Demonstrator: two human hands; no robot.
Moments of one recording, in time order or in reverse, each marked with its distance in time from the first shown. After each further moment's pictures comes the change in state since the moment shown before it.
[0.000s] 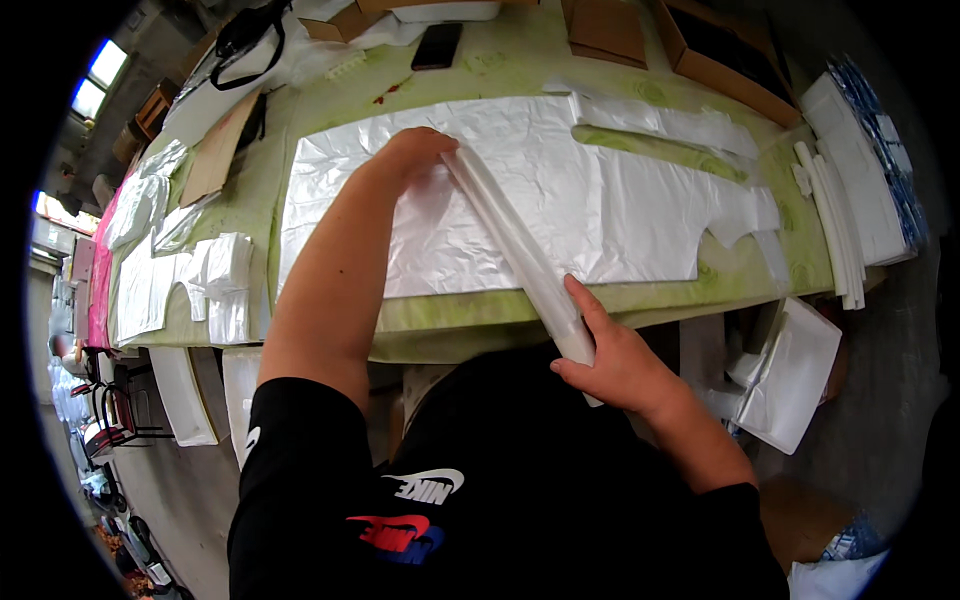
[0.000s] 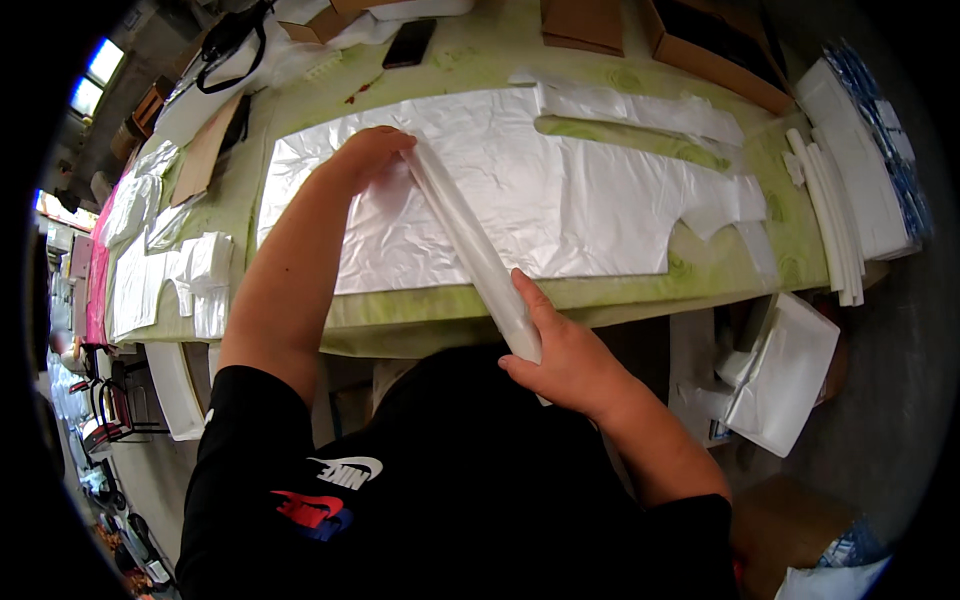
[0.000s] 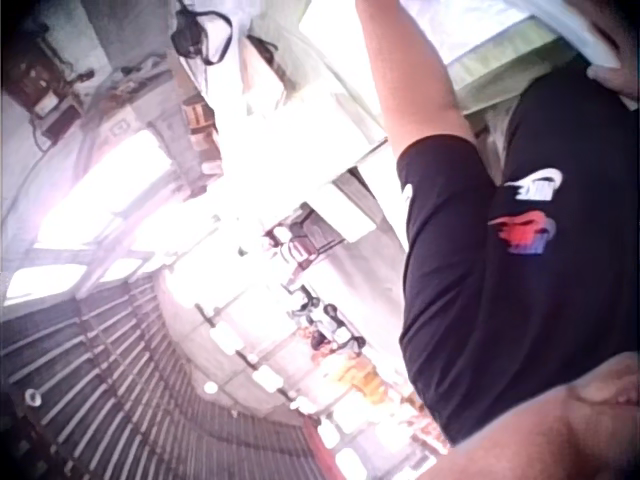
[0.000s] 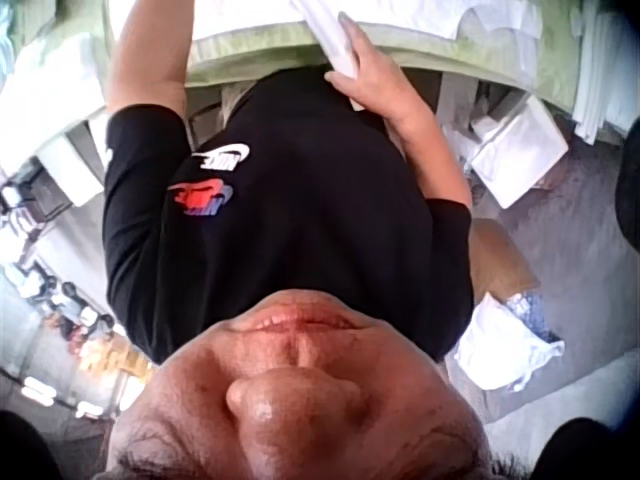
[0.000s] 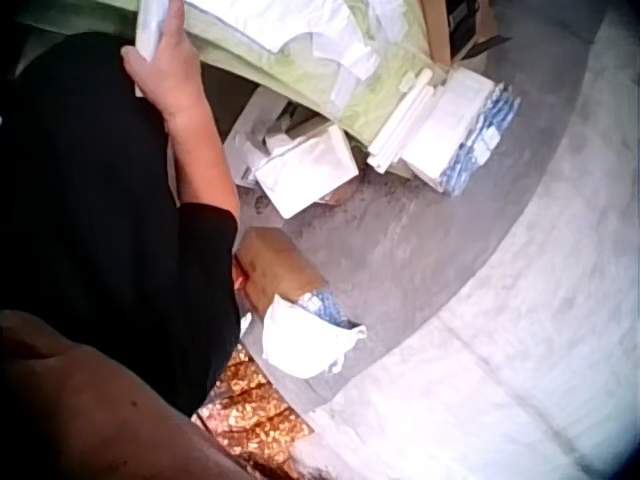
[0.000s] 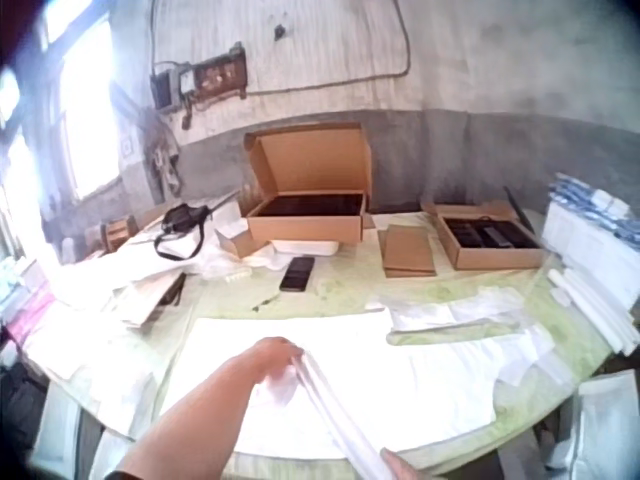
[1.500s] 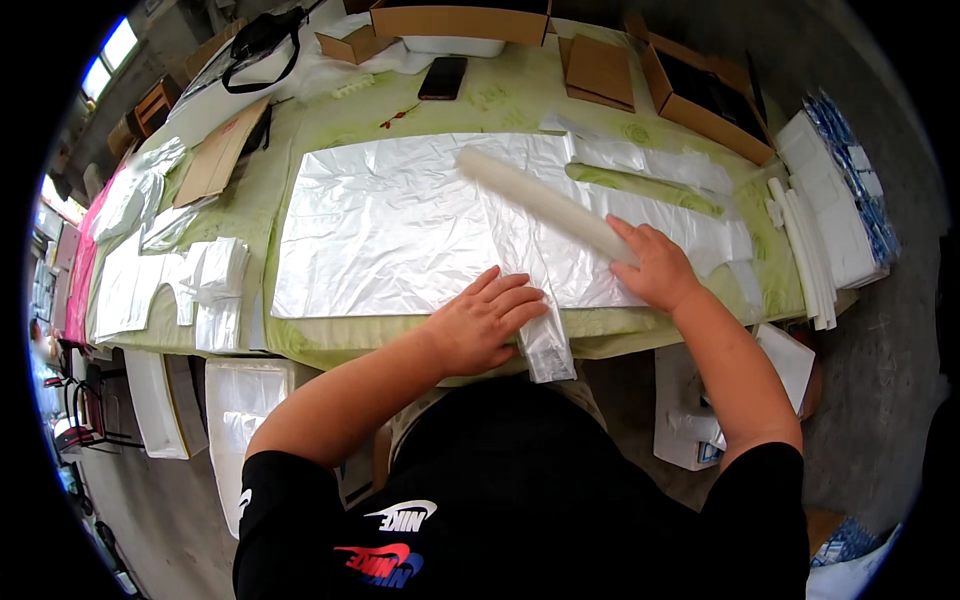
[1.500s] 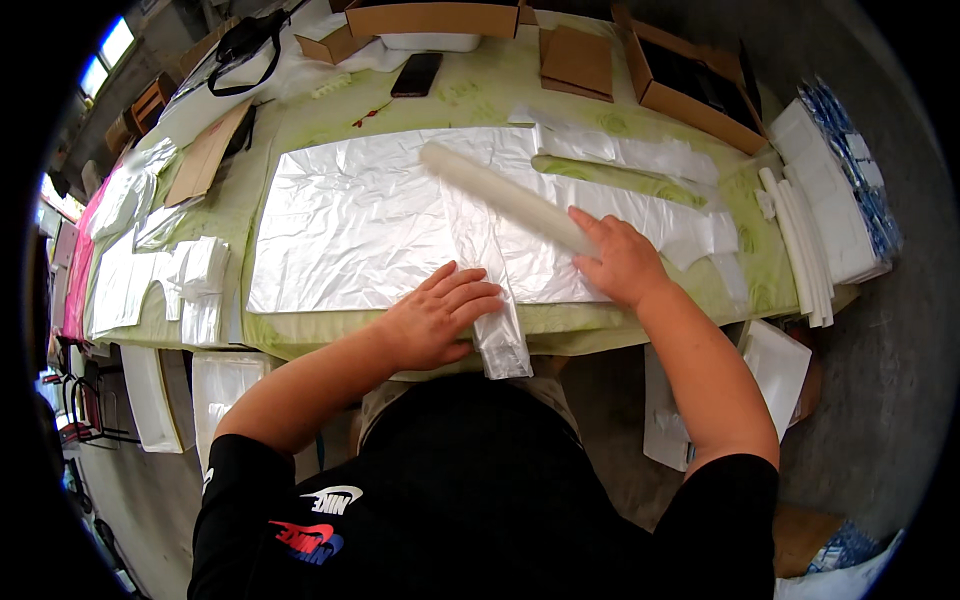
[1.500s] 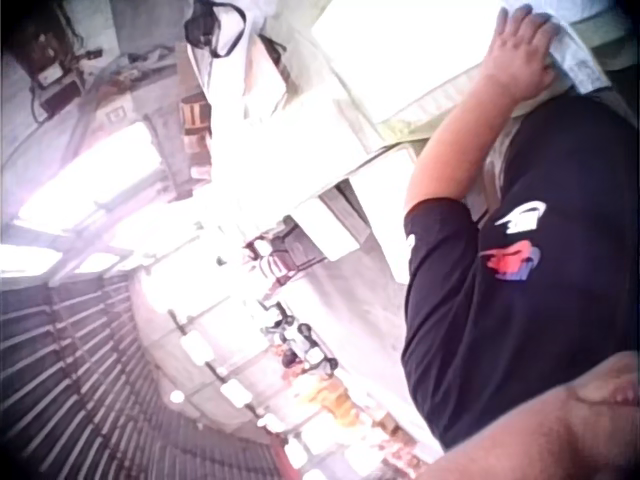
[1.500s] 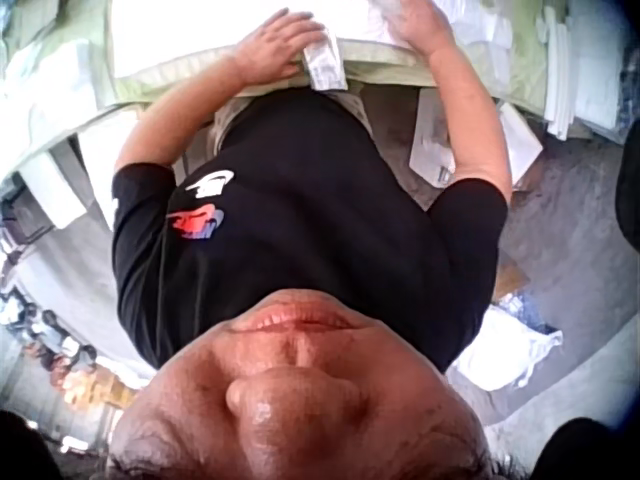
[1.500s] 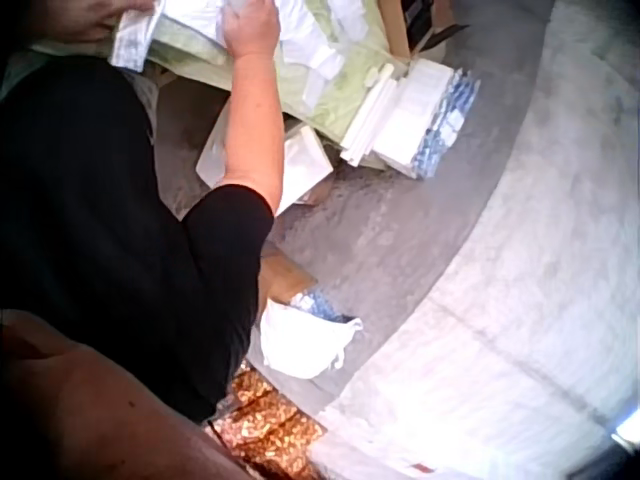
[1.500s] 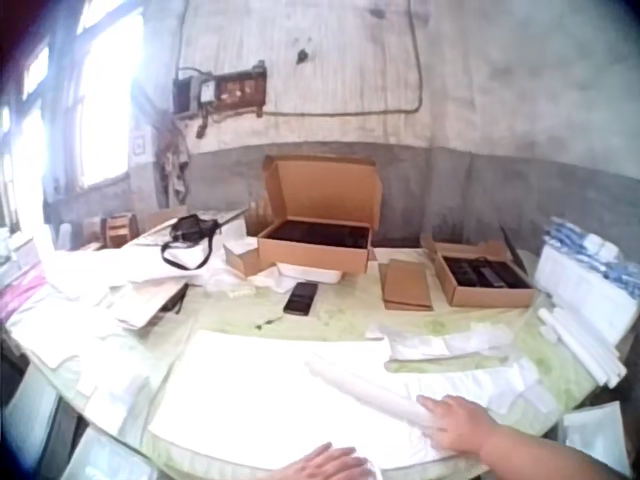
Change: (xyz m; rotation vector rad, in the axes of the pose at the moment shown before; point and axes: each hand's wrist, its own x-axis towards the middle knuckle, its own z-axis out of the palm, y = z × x) left_hand -0.171 -0.058 0.094 0.864 -0.297 1.063; right_hand 0.074 0.054 -0.111 -0.746 0.420 -0.288
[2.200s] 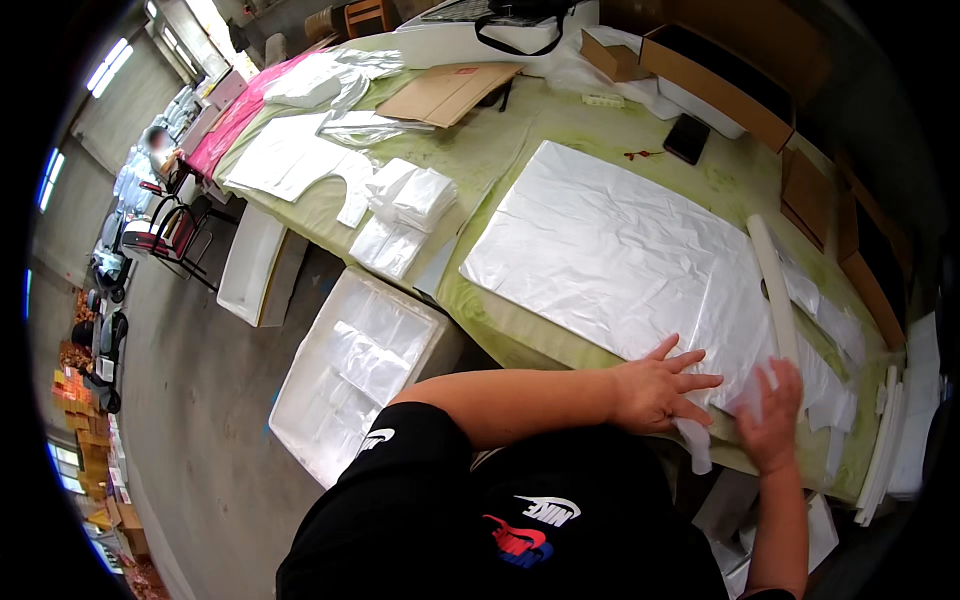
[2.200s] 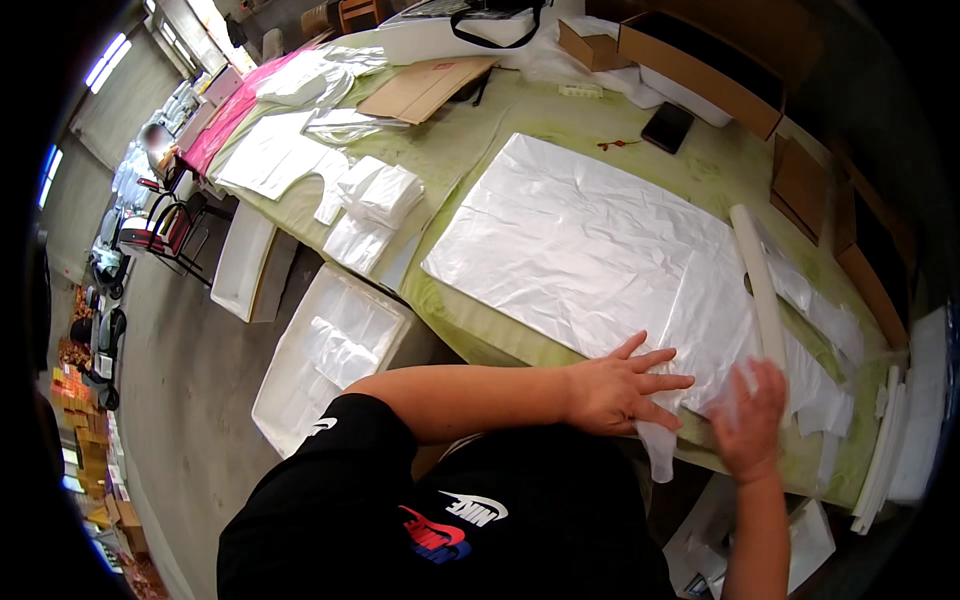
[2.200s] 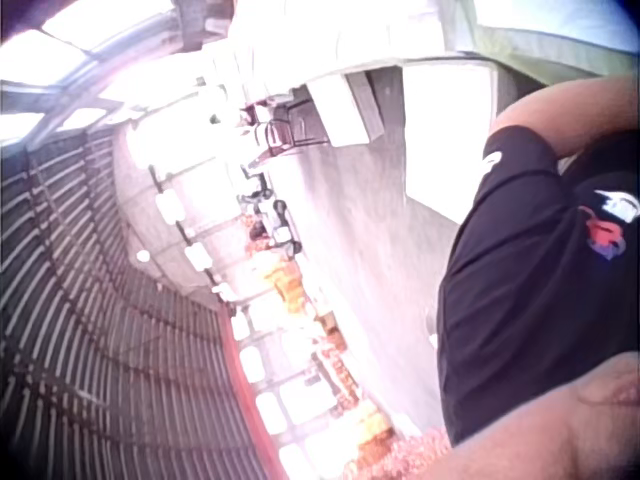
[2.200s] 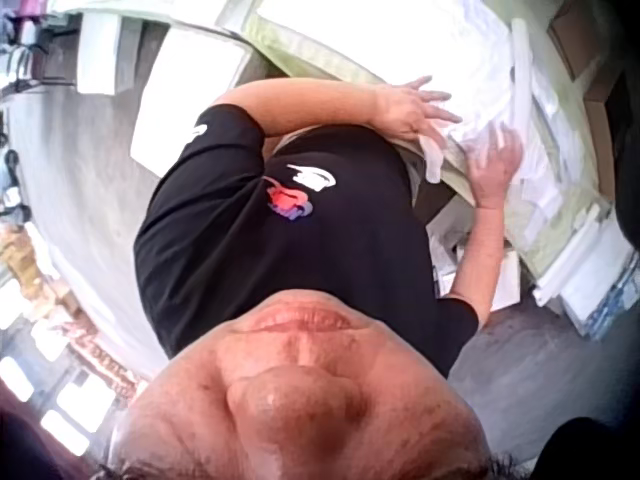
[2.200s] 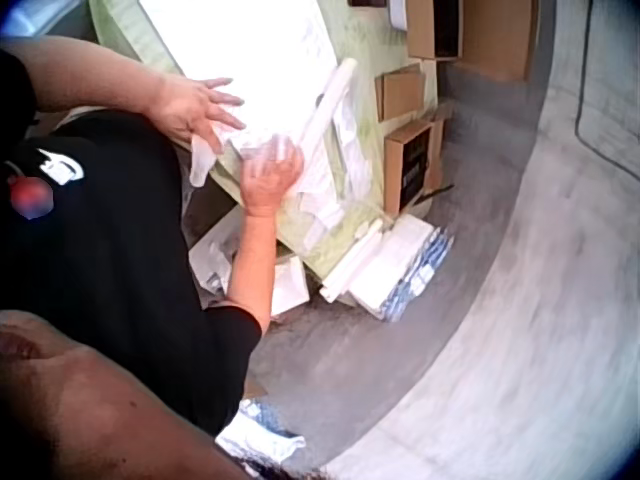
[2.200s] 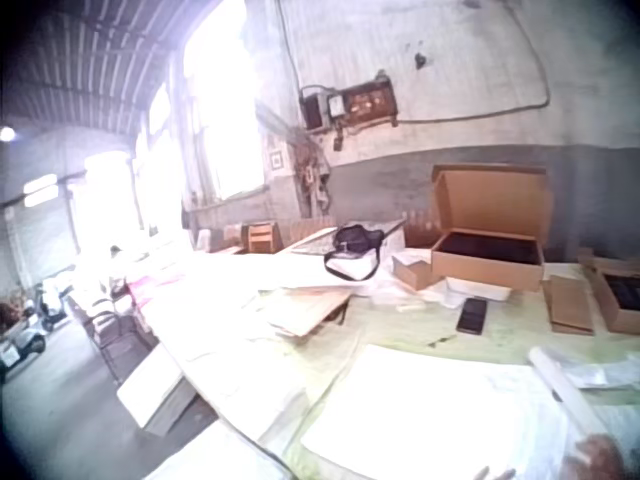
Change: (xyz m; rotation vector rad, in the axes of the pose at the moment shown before) left_hand -0.006 0.011 0.016 -0.224 0.170 -0.042; right_hand -0.016 -0.035 0.015 -0.170 0.234 -0.429
